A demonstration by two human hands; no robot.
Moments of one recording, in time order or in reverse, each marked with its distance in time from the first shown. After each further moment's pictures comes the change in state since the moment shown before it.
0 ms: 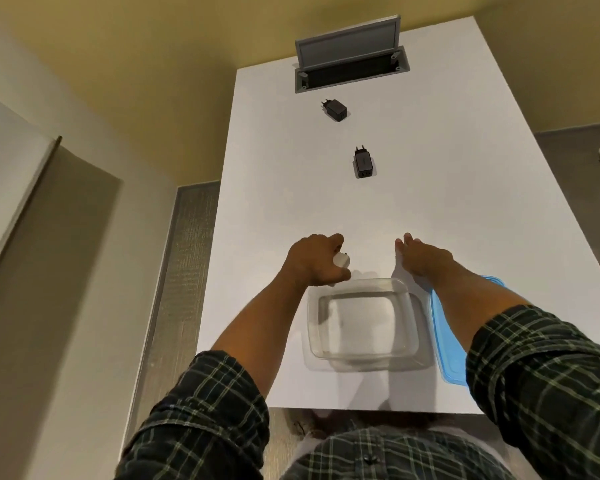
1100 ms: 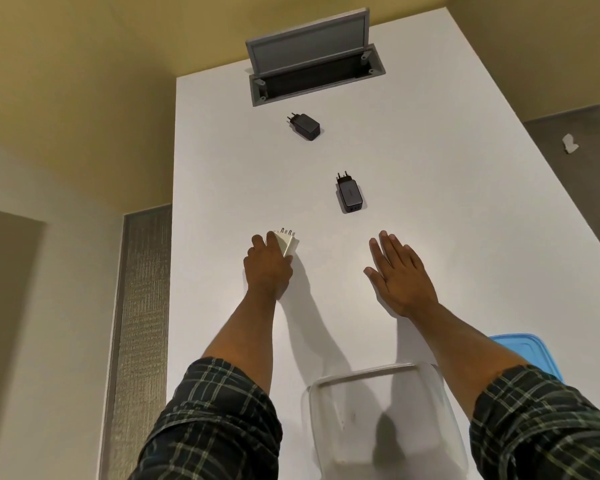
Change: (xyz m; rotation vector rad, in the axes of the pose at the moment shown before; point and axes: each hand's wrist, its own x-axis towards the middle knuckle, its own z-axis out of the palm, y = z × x) left_hand 0.192 -0.118 0.022 -0.016 0.158 -0.318; right_hand 0.121 -0.014 0.023 0.195 0.527 0.028
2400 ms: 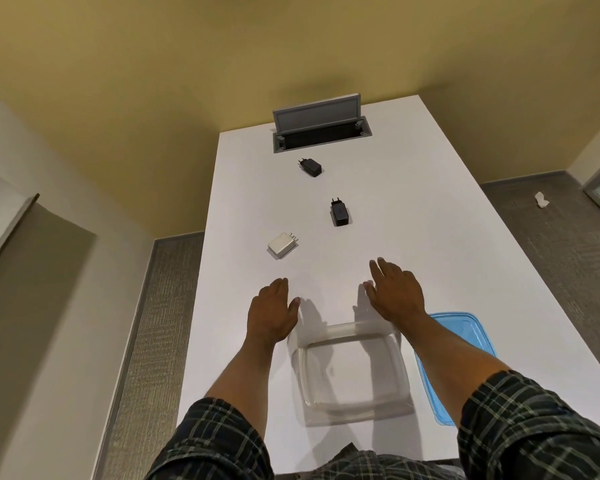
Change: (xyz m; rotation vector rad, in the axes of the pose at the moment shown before) left_hand -0.192 -0.014 -0.017 -0.008 0.068 0.182; right_hand -0.105 -0.026 -0.087 -0.144 0.079 0.011
